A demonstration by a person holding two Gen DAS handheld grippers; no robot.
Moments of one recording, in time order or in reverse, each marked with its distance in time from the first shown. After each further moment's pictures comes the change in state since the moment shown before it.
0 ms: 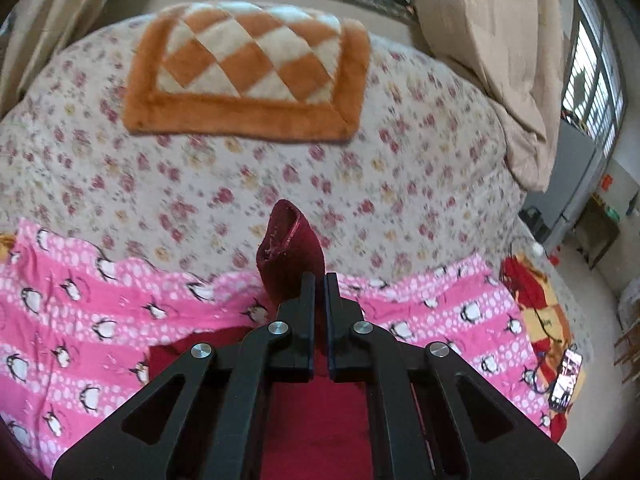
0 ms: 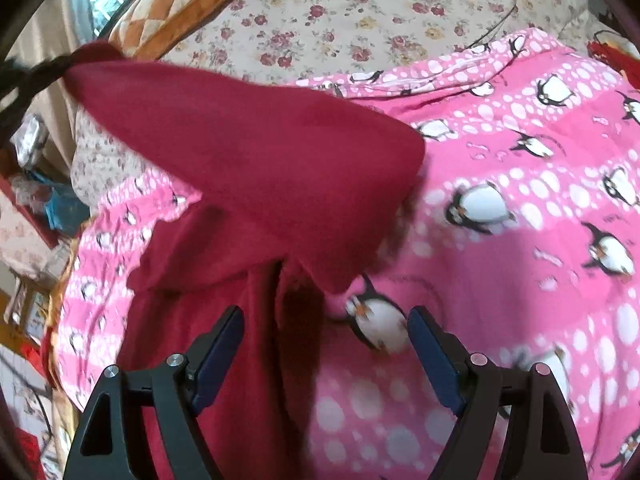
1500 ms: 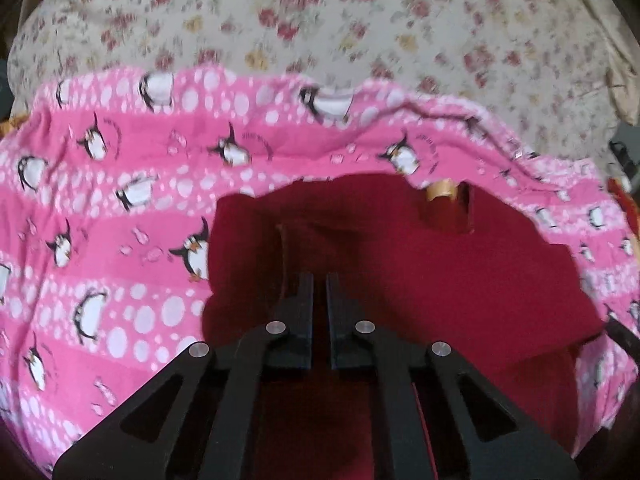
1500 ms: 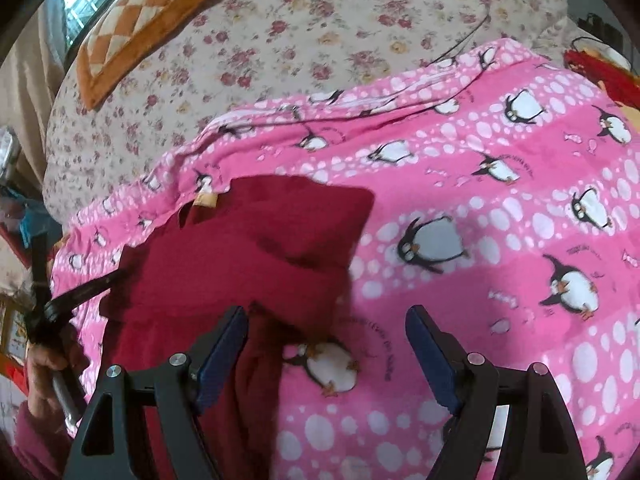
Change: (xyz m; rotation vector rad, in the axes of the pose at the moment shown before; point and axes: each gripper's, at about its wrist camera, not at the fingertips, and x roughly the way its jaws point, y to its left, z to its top) left arm 0.104 0.142 -0.153 -0.030 0.299 0.179; right arm -0.006 -0.019 0.023 0.022 -0.021 -0.125
